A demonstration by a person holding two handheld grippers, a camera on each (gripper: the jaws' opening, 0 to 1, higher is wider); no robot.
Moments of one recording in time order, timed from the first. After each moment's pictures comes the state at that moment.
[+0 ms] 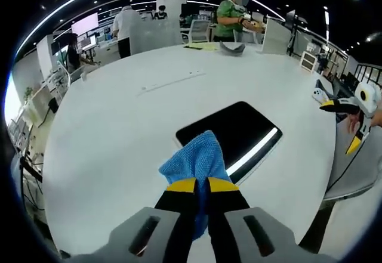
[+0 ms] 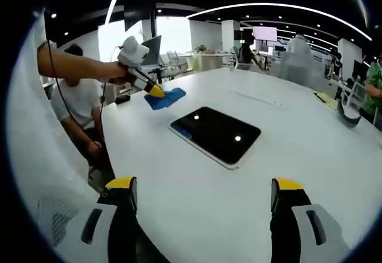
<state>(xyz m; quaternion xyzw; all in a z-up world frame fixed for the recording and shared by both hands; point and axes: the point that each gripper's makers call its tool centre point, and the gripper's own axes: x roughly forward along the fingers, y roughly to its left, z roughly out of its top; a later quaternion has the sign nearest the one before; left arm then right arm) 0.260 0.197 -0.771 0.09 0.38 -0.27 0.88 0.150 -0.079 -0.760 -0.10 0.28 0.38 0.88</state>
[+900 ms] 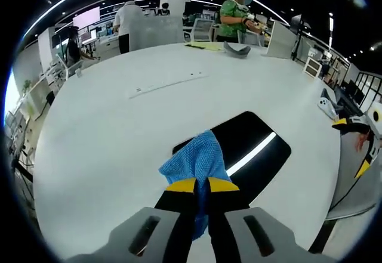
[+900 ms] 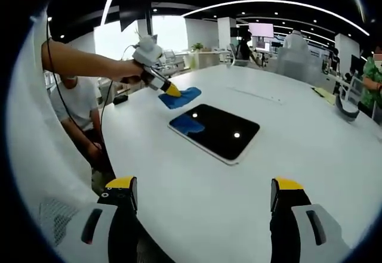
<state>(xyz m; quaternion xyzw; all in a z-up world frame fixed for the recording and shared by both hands) 0.305 0.171 -0.786 0.06 0.39 -0.27 0.88 0.147 -0.080 -0.763 -0.09 0.29 0.37 0.88</state>
